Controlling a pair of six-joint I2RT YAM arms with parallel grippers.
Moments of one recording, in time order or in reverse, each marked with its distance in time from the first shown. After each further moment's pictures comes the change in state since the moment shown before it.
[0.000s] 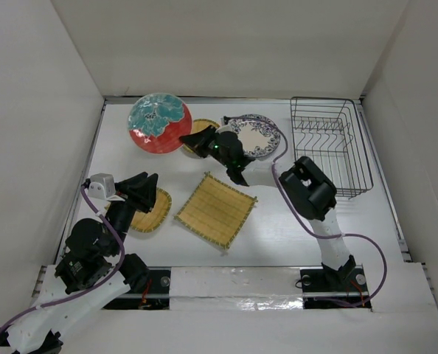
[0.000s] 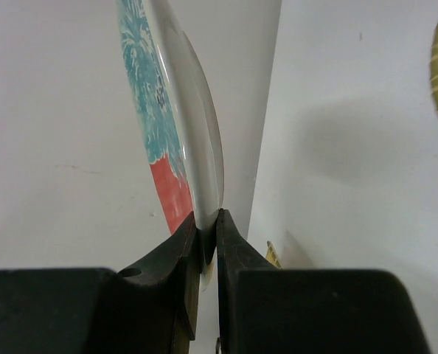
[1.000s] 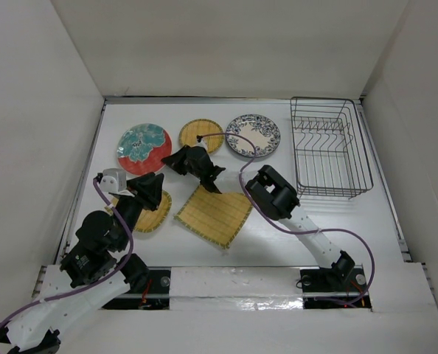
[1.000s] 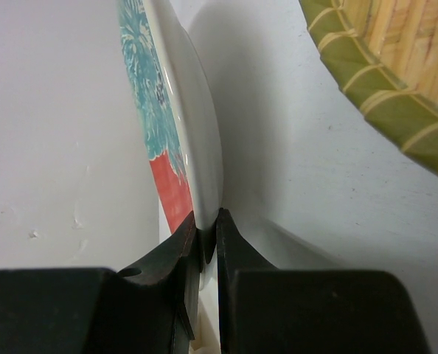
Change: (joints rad) left arm 0.000 0.078 0.000 -0.016 0.011 -0.008; right arm 0.087 0.397 0.400 -0.198 0.050 -0.012
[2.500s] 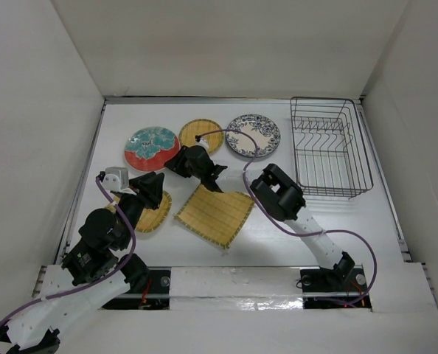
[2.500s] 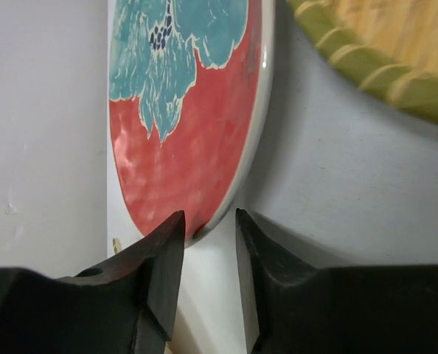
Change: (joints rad) left arm 0.000 0.013 0.000 0.001 -0.016 -0.003; right arm 0.013 -0.111 -0.092 -0.161 0.056 -0.161
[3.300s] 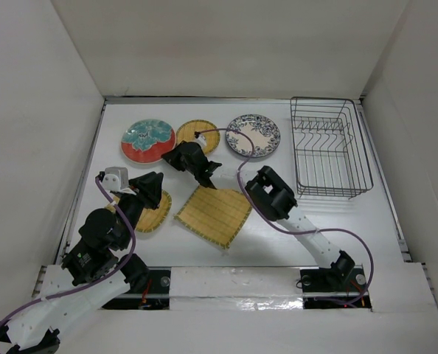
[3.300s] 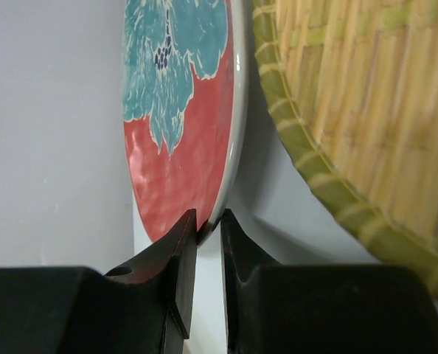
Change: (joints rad) left arm 0.000 0.000 0.000 0.000 -0.008 -0.004; right arm -0.008 0.179 0.293 -0.074 0.072 0.092
